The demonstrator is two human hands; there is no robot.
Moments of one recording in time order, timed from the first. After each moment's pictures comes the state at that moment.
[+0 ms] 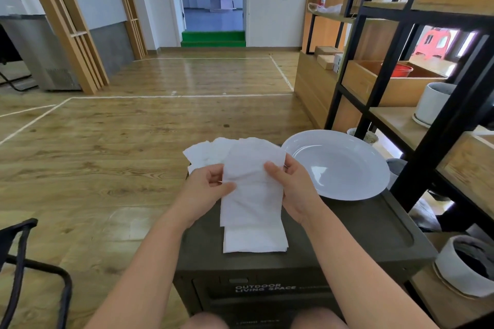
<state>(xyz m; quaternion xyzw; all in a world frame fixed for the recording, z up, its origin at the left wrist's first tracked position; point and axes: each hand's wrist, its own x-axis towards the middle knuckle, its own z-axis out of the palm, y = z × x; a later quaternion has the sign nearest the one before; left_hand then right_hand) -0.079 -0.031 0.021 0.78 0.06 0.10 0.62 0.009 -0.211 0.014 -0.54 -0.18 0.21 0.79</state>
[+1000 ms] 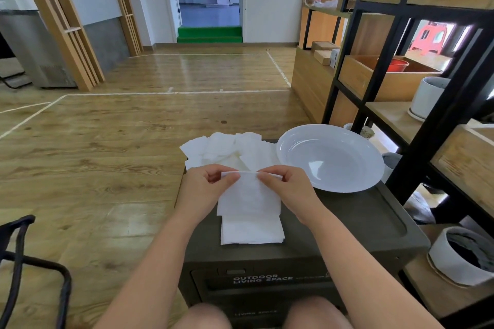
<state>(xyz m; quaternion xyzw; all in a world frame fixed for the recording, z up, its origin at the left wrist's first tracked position) -0.084 -0.049 0.013 0.76 0.10 0.20 0.61 -0.002 -0.223 0.006 -0.76 -0.22 0.10 0.60</state>
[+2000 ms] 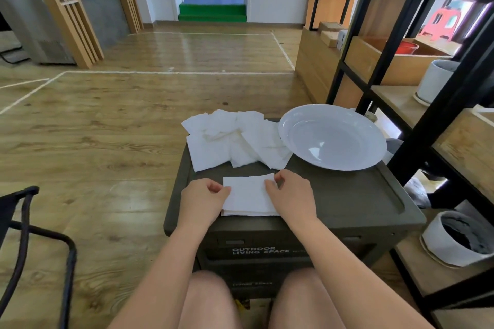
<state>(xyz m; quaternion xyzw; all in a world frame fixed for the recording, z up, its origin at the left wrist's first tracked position) -0.111 -0.069 -0.038 0.84 0.34 0.11 0.41 -0.030 -0.228 -0.048 -0.93 -0.12 -0.02 0.34</state>
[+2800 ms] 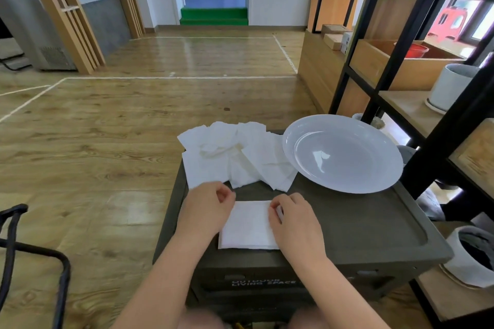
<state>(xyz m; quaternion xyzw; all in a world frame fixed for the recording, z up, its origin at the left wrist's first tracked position) -0.073 -0.057 -0.030 0.92 0.24 0.11 0.31 -0.033 -0.227 -0.054 -0.94 -0.19 -0.09 0.26</state>
